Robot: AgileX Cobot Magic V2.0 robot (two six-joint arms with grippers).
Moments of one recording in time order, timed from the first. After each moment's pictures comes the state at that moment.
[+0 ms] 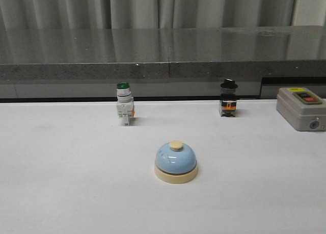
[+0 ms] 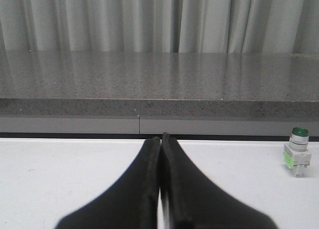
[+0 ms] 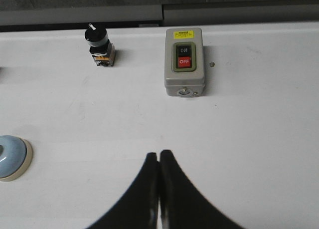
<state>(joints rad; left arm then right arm) 0.01 0.00 0.00 0.05 0.05 -0.08 0.05 0.79 -0.69 0.05 0.61 0.08</state>
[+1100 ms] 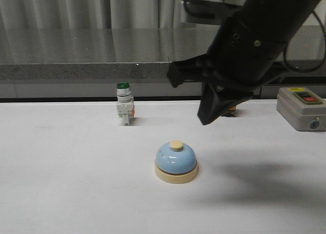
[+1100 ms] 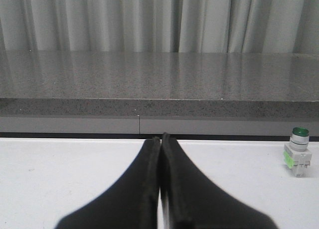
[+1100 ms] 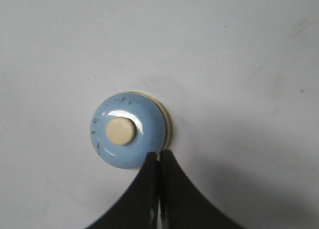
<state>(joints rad) 0.01 0.00 0.00 0.05 0.05 -0.08 0.58 1.63 -1.03 0.12 0.48 0.08</state>
